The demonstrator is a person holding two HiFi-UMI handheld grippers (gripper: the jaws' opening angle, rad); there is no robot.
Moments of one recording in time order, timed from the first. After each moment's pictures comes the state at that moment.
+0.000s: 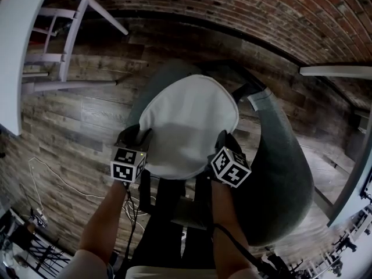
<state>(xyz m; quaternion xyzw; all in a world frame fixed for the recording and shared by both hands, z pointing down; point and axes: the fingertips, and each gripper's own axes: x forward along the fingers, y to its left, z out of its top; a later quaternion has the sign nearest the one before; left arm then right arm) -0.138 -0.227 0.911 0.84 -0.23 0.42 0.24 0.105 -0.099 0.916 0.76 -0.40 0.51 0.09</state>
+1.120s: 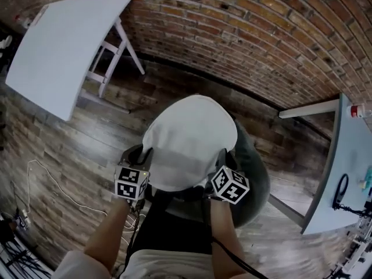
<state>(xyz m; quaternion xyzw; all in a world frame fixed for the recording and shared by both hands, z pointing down) -0.140 -0.224 0.693 0.87 -0.30 0.34 0.20 0.121 -0.130 0.687 0.77 -0.48 0.41 0.08</state>
